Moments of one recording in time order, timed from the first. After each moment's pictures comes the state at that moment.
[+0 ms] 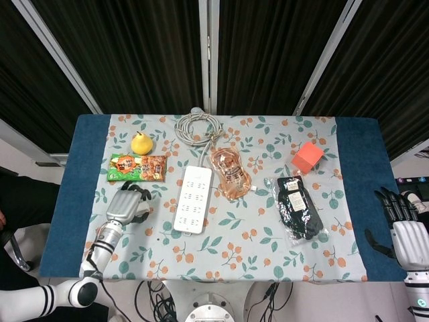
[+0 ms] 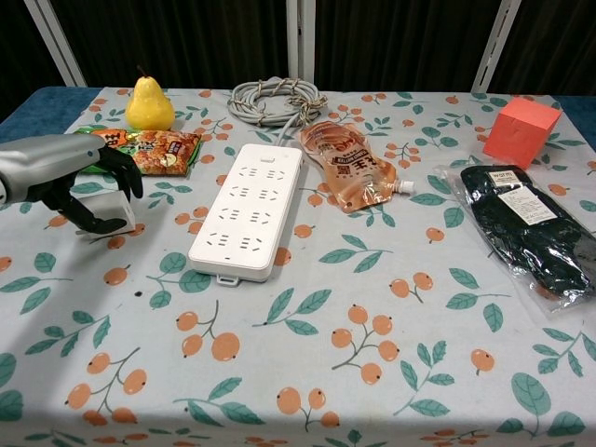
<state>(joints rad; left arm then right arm) -0.60 -1.53 -0.12 -1.56 1.00 1.04 0.43 0.05 -1.10 0.05 -1.57 -1.56 1.53 0.19</state>
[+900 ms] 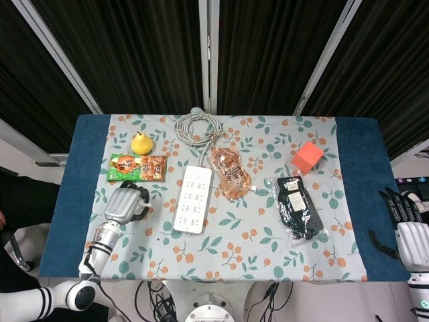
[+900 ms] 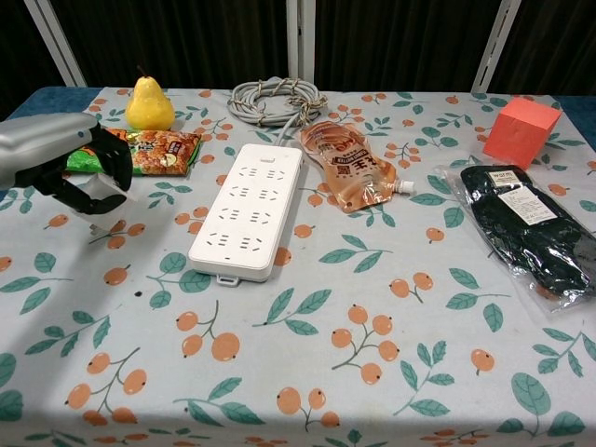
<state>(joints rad) -0.57 -1.52 -0.11 -1.57 1.12 1.12 0.34 0.04 -1.10 0.05 -1.56 -1.56 1.55 0.20</state>
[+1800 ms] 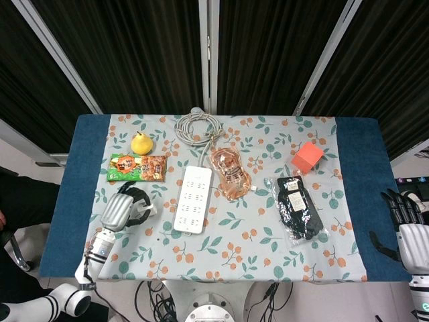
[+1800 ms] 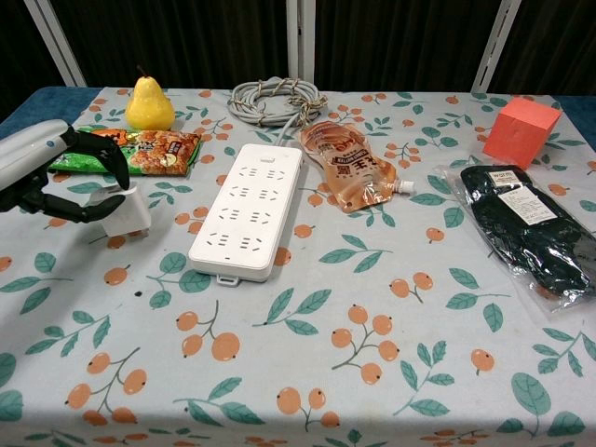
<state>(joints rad) -0.47 -1.69 -0.04 -1.16 1.50 1.30 -0.23 0.03 -1.09 0.05 -1.57 -1.56 1.56 0.19</state>
